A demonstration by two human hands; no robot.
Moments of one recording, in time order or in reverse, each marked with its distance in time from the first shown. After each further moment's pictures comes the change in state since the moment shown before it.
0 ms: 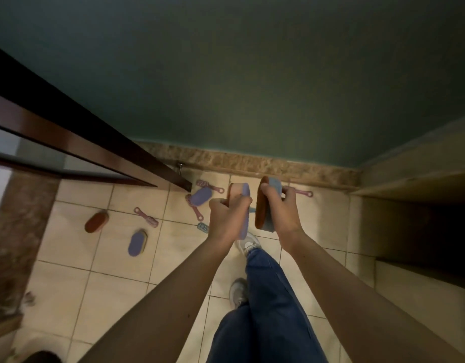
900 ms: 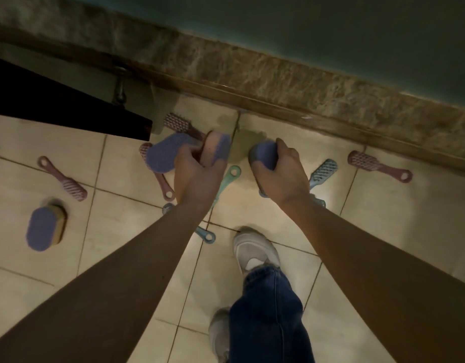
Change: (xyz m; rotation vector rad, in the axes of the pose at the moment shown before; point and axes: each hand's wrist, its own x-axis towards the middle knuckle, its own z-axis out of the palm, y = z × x) left_hand 0.440 -0.214 0.024 0.358 0.386 0.235; right_hand 0.415 0.258 0.077 -0.898 -0.056 -0.258
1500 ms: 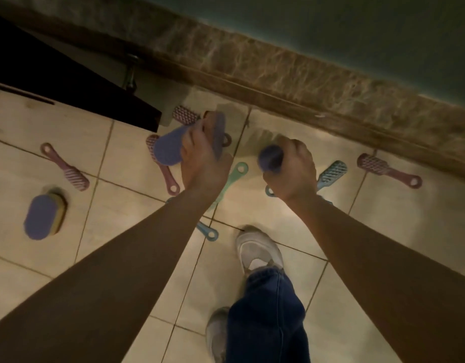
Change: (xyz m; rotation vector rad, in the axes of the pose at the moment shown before) left_hand 0.020 -0.011 0.003 0.212 -0.053 0.185; right_hand 0.007 0.009 0.009 -0.255 0.004 -0.109
